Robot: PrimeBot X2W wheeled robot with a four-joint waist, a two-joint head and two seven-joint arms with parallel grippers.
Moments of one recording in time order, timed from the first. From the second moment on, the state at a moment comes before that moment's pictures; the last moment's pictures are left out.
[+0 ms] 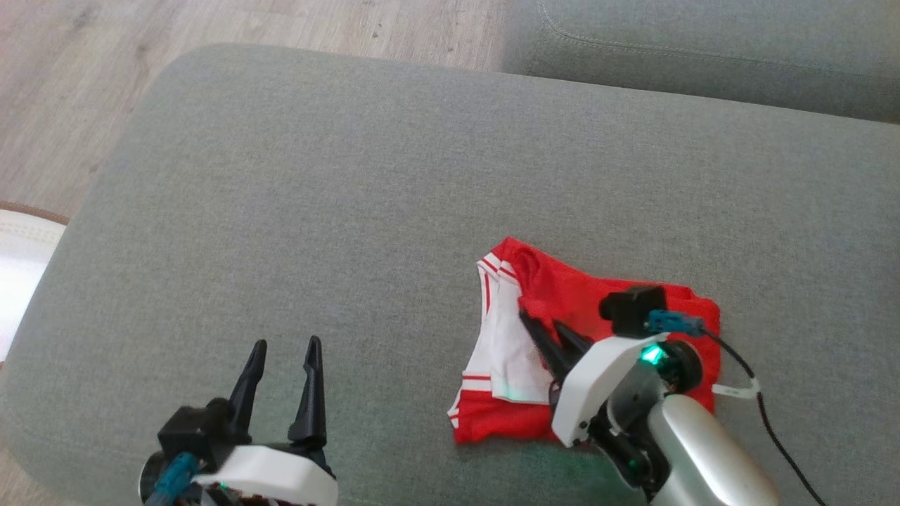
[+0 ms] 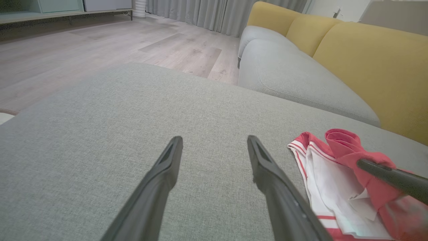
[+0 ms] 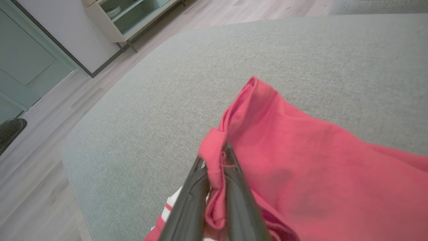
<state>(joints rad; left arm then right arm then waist) -0.08 0.45 -0.71 -0.03 -0.82 0.40 -0.21 -0.24 -0.05 0.45 0.38 0.44 0.12 0.22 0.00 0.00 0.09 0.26</state>
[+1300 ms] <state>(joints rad) -0.12 0.40 -0.74 0.03 -0.81 0.38 -0.22 -0.22 -0.06 0.40 0.43 0.06 0.12 0.02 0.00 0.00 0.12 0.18</state>
